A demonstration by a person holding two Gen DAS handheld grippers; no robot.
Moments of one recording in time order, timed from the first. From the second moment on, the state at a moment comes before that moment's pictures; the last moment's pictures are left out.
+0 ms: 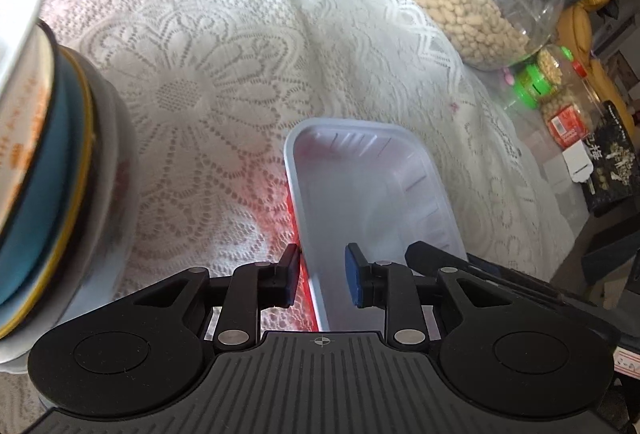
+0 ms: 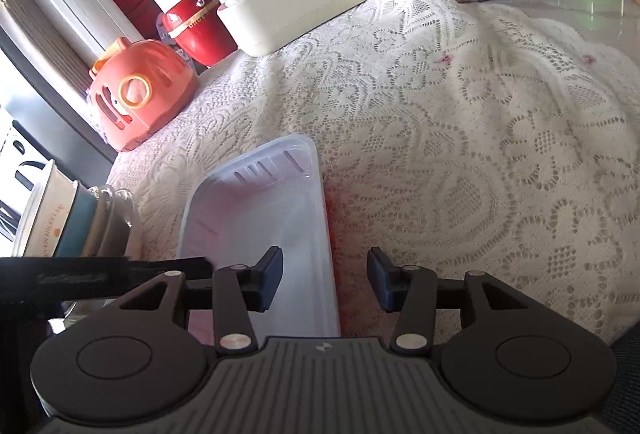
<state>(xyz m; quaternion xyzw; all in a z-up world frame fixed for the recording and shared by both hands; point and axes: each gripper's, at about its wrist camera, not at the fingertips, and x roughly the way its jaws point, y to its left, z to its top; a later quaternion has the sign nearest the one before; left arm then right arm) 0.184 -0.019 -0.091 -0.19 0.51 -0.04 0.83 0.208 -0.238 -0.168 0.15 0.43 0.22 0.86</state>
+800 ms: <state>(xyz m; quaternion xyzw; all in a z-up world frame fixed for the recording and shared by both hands) 0.177 -0.041 -0.096 -0.12 0.51 -0.04 0.85 0.225 -0.225 -0.165 0.13 0.44 0.22 0.86</state>
